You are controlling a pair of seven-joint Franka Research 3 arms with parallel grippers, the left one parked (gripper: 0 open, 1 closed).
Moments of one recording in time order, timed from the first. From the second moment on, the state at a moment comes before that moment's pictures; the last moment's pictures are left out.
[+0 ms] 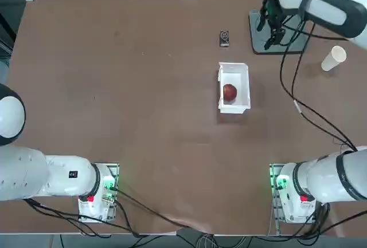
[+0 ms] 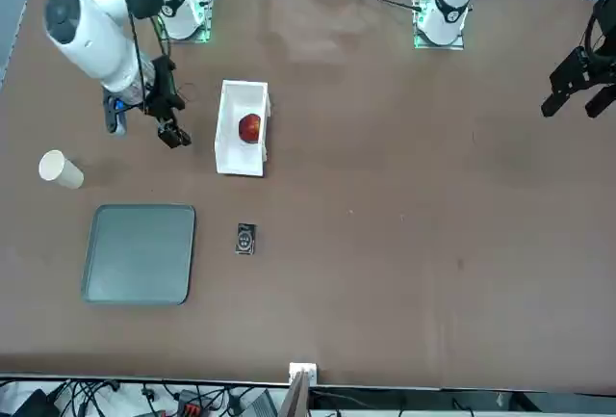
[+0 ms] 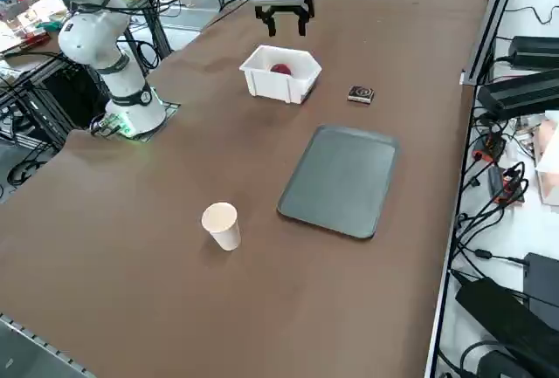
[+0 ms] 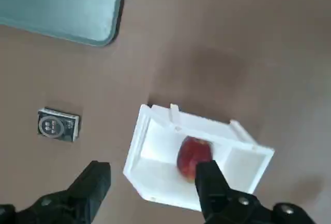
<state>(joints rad) 0.31 -0.07 0.01 -2.15 0.19 2.08 1.61</state>
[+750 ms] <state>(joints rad) 0.50 -0.06 0.01 -2.37 0.19 2.34 1.95</state>
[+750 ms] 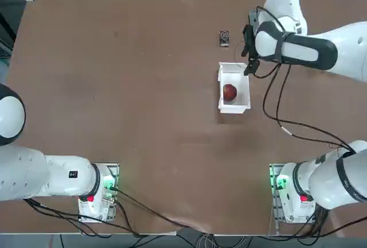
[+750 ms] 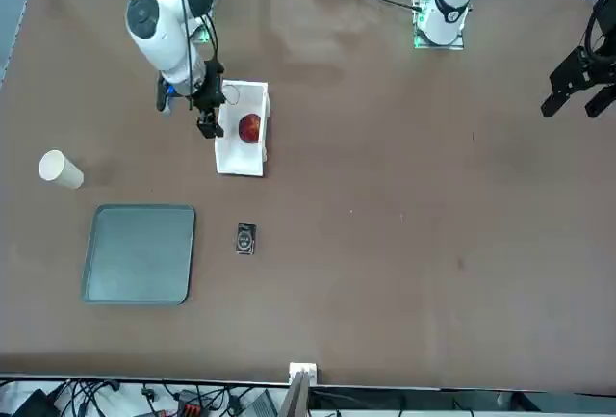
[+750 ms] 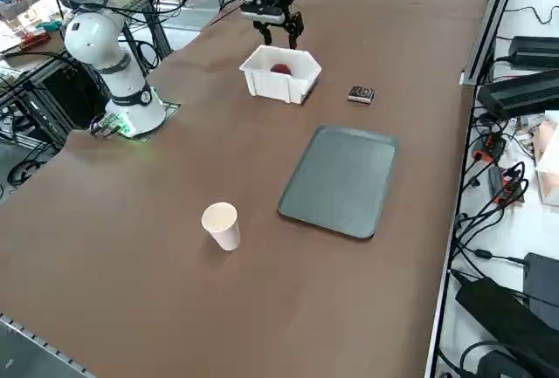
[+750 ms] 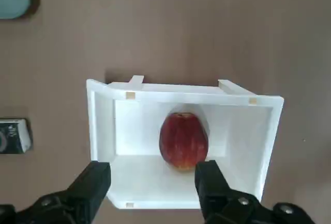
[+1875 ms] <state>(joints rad) 0.59 0.09 0.01 -2.47 0.19 2.62 2.04</state>
